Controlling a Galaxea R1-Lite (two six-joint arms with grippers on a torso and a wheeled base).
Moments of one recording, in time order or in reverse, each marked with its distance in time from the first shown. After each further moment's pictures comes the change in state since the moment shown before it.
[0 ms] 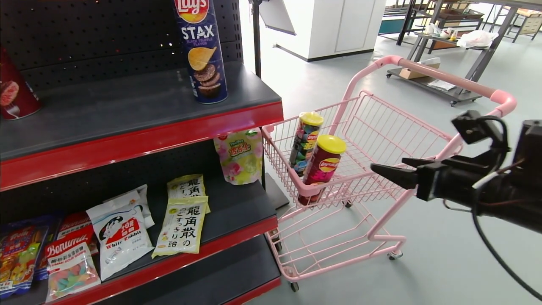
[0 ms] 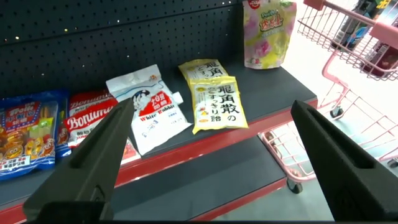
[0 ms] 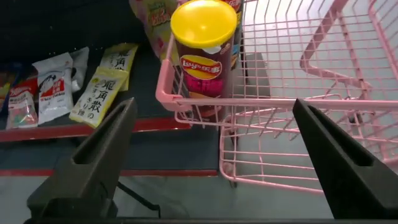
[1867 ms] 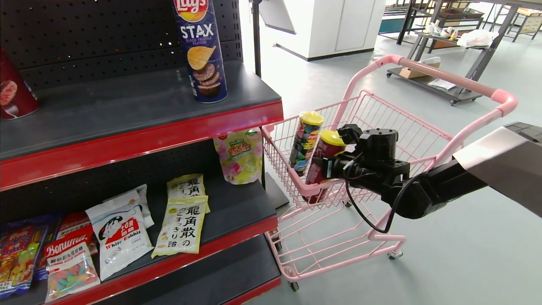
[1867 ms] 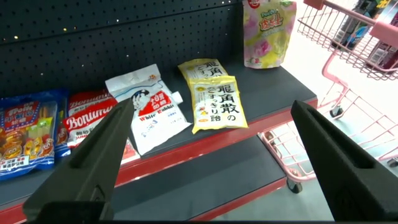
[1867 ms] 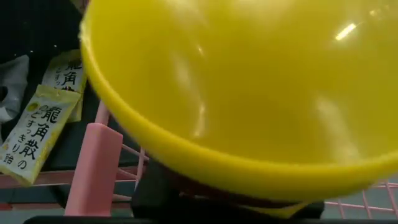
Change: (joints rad) left arm 0.000 0.000 0.000 0.000 0.000 0.000; right arm 0.112 0.671 -0.498 -0.128 -0.164 0.015
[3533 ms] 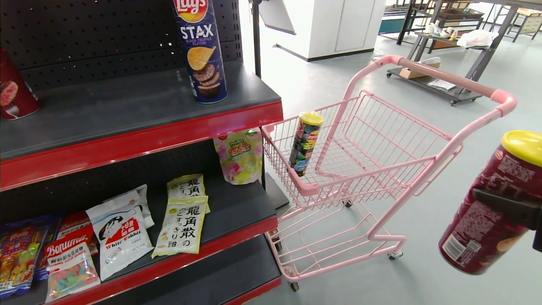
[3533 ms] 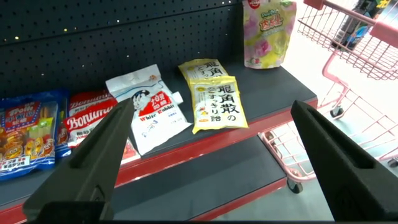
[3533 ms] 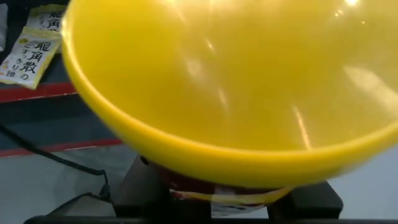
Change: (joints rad) left arm 0.000 0.000 0.000 0.000 -0.001 0.001; right arm -0.071 -1.200 0.442 0.798 -0.143 -0.181
